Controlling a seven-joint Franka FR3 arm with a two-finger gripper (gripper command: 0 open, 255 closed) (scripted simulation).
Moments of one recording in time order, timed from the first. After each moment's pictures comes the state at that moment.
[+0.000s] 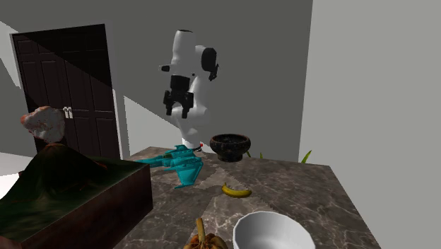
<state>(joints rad) 0.03 -0.72 0.30 -2.43 0.07 1.88 0.55</state>
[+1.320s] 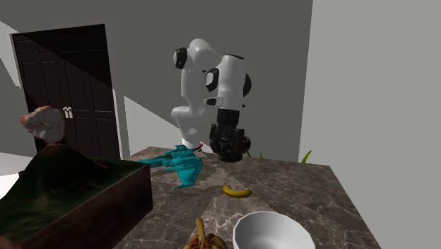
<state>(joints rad) -0.09 -0.05 0.82 -2.13 -0.14 2.17 1.36</state>
